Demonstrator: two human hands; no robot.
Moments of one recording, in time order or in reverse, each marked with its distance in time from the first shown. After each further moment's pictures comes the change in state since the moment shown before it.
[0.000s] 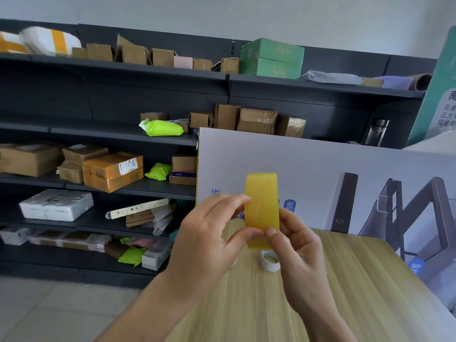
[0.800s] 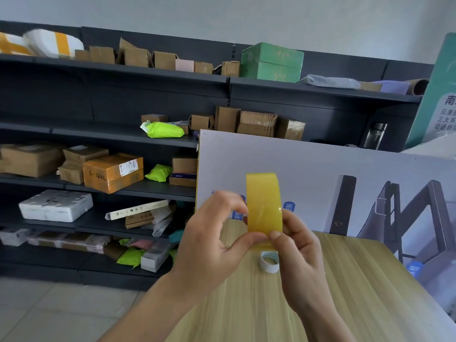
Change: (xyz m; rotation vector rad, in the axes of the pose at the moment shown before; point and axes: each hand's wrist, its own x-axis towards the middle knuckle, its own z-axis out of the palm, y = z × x) left_hand -0.002 0.000 -0.001 -0.213 -0.029 -0.010; right_hand -0.002 0.000 -0.001 0.033 -0.021 0.008
